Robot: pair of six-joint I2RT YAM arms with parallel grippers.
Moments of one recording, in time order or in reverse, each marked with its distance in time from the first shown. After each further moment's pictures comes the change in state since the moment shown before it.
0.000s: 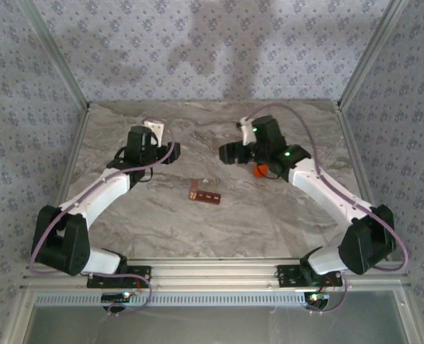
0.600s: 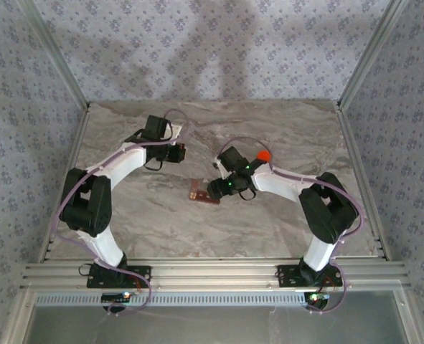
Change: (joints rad) left arm -0.003 0.332 0.290 -0.325 0.219 0.052; right arm 0.139 0.307 -0.096 -0.024 0.092 0.000
